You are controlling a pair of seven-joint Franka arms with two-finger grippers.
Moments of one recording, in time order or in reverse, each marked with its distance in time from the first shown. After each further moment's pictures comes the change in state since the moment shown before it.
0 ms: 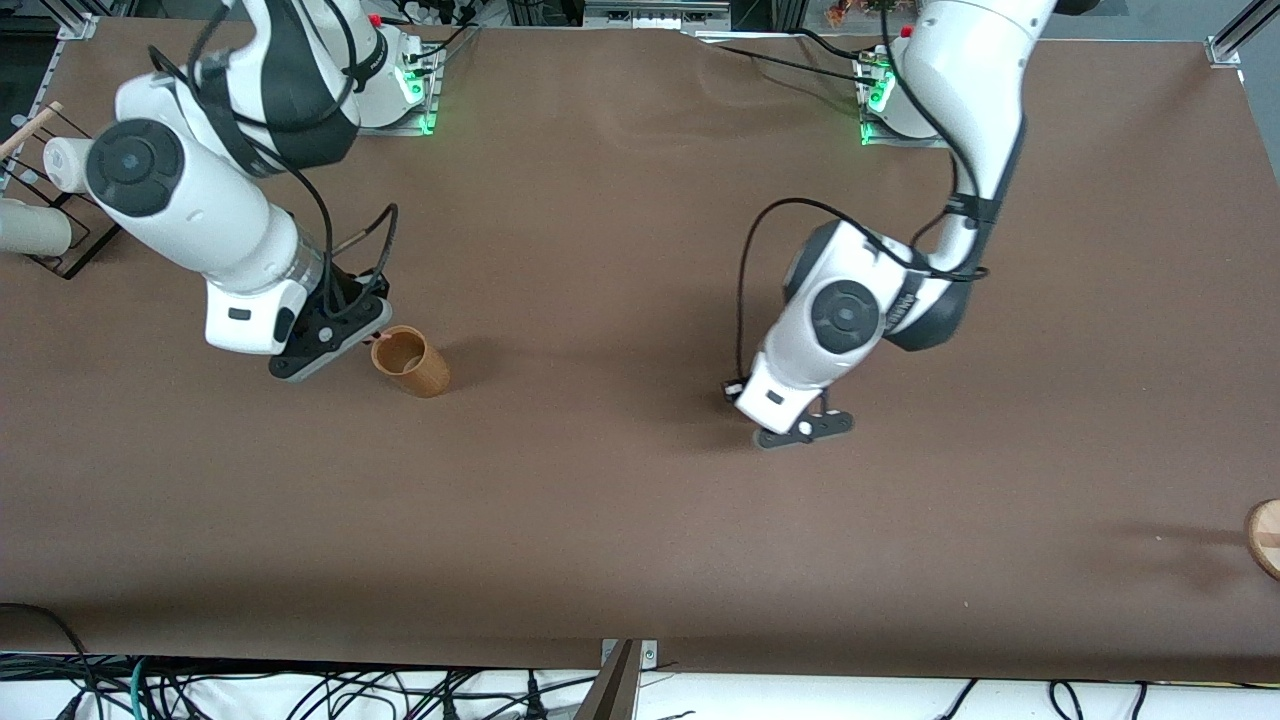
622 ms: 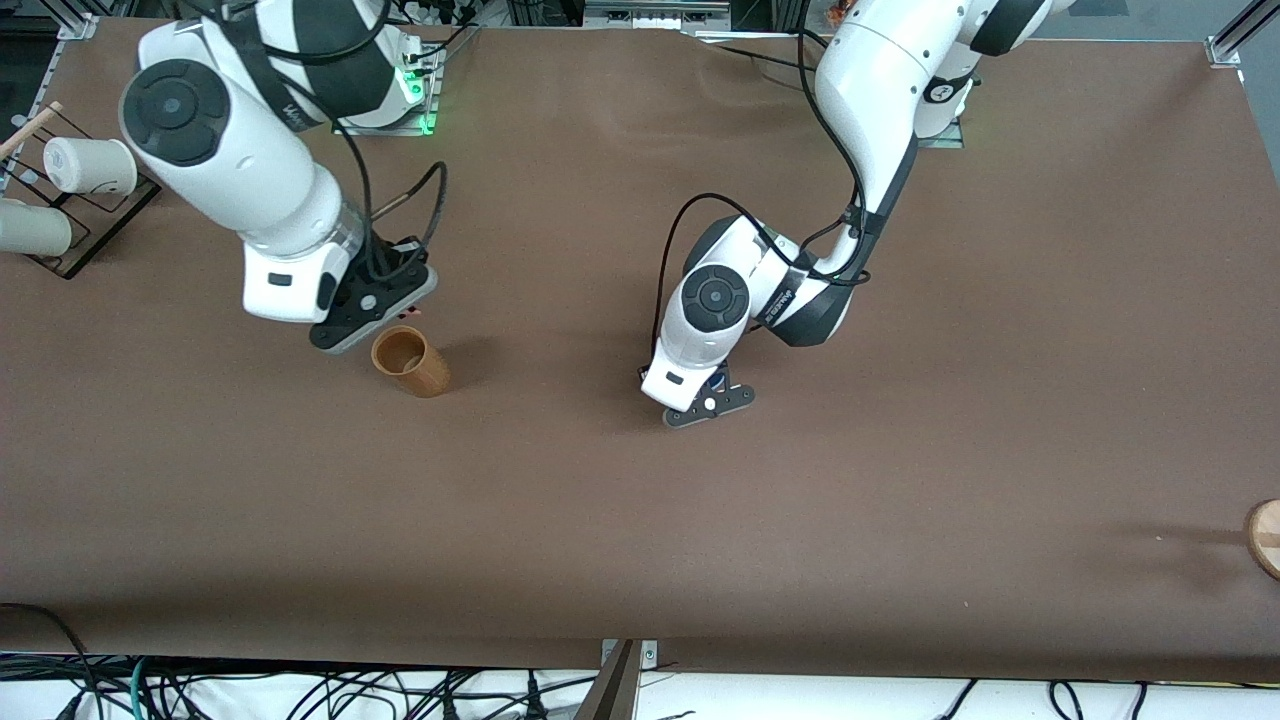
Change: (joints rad) left arm -0.115 0.150 0.004 0.148 0.001 0.000 -0.123; right arm 0.096 0.015 0.009 0.063 0.001 -0.052 0.128
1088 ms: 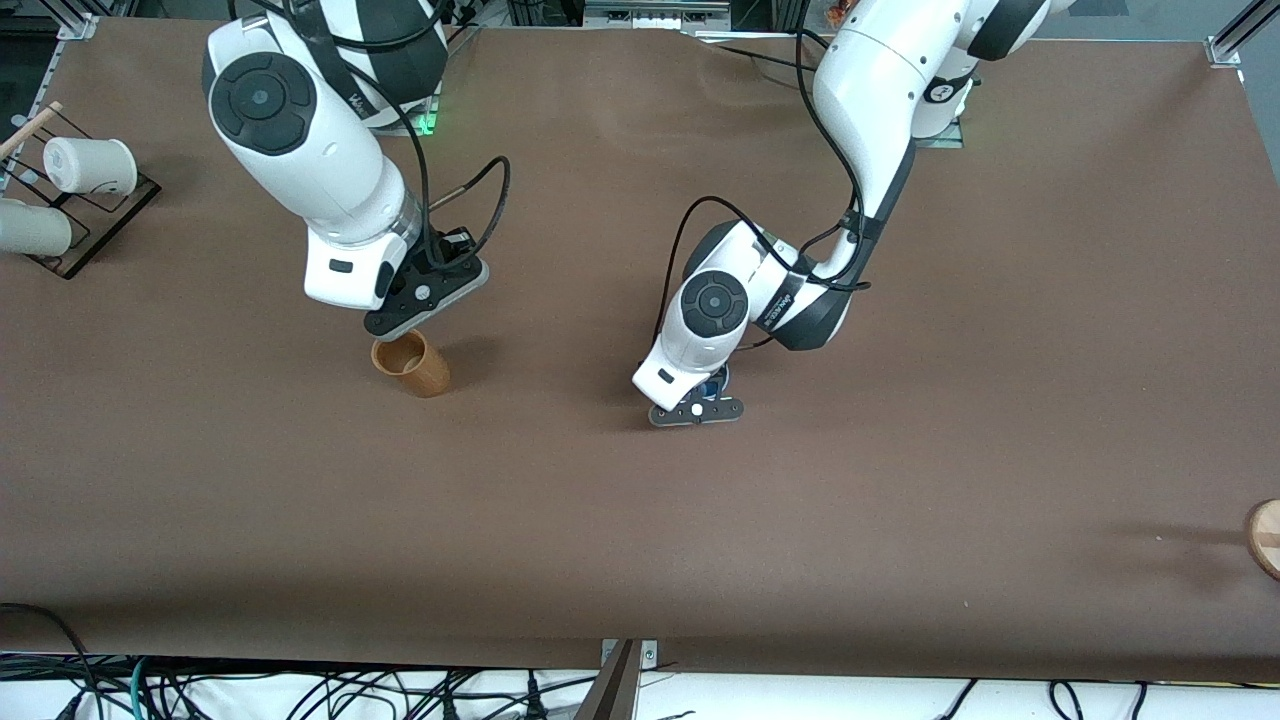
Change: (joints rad) left arm 0.000 0.015 0.003 0.007 0.000 -0.006 0.194; right arm 0.062 0.017 0.001 0.003 0.000 0.009 0.112
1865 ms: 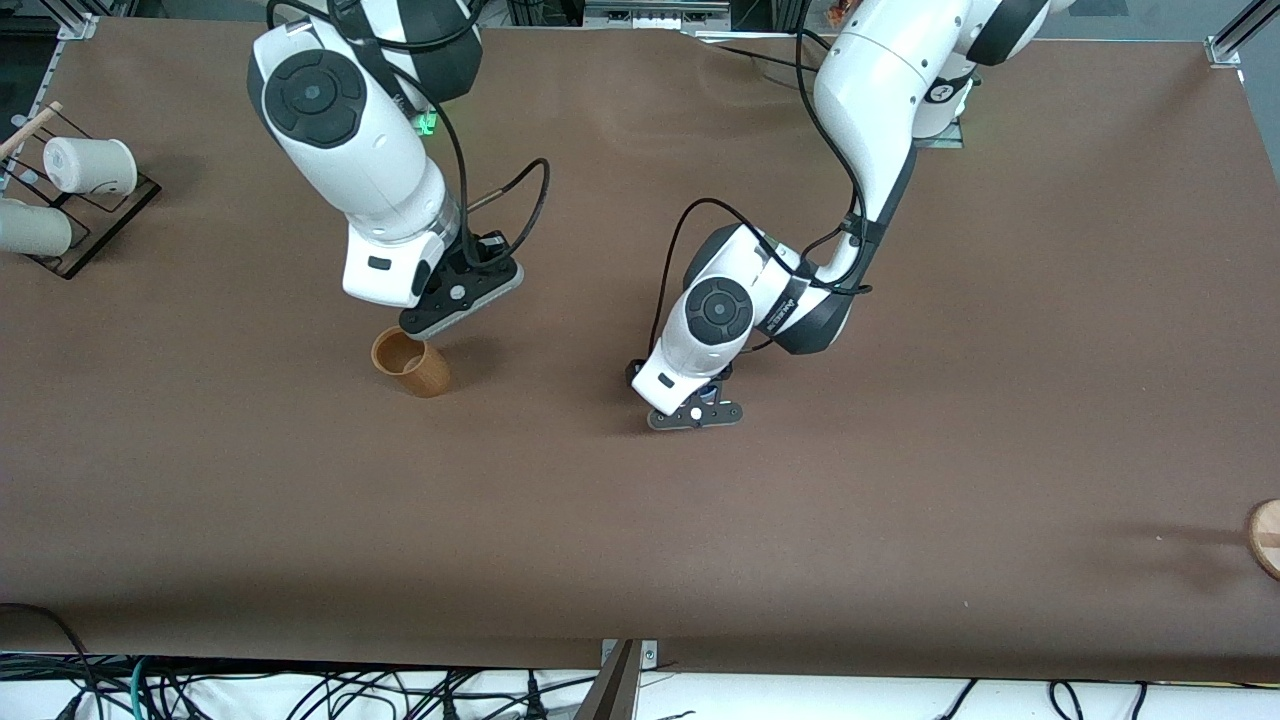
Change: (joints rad) left arm 0.008 0.006 0.001 0.045 -0.049 -0.049 0.004; right arm 0.055 0.030 0.000 0.021 0.000 0.060 0.093
